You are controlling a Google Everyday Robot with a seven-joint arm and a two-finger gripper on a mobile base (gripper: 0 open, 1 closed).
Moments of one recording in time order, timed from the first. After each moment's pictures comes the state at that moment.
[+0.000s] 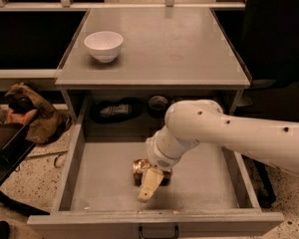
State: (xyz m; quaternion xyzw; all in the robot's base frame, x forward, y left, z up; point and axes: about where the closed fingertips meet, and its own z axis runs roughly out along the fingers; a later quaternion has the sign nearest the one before) arm 0.465 0.009 0.656 -0.64 0.73 0.14 0.18
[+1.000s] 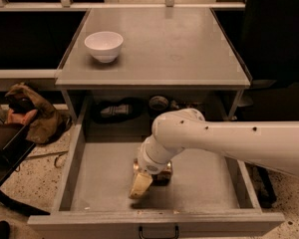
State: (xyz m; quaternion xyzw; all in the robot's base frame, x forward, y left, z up) arm 0.476 0.035 0.612 -0.65 0.73 0.14 0.17
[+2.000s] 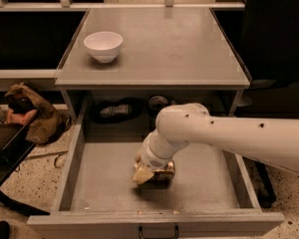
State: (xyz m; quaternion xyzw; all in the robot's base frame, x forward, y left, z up) arm 0.481 0.030 0.625 -0.65 0.73 0.15 0.18
